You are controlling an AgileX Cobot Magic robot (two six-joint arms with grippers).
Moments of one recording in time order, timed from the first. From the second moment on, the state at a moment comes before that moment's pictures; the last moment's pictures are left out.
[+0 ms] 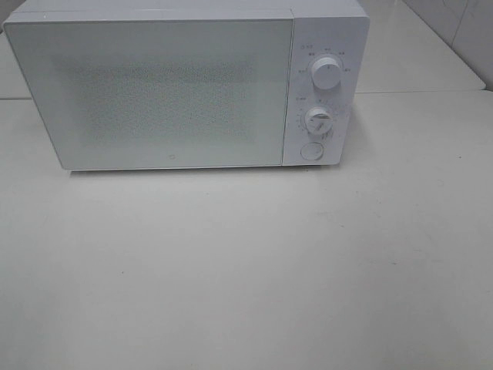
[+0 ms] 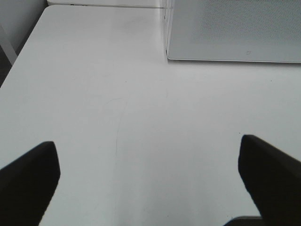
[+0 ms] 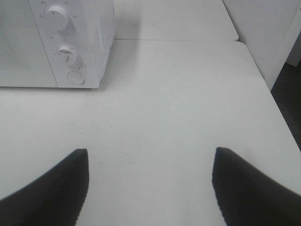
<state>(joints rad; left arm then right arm) 0.05 0.00 -0.52 -0.07 1.08 0.02 0.08 0.04 -0.52 -0.07 0.90 0.06</state>
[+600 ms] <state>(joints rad) 0.05 0.00 -0.52 -0.07 1.08 0.02 0.08 0.47 -0.52 -0.07 0.40 0.06</state>
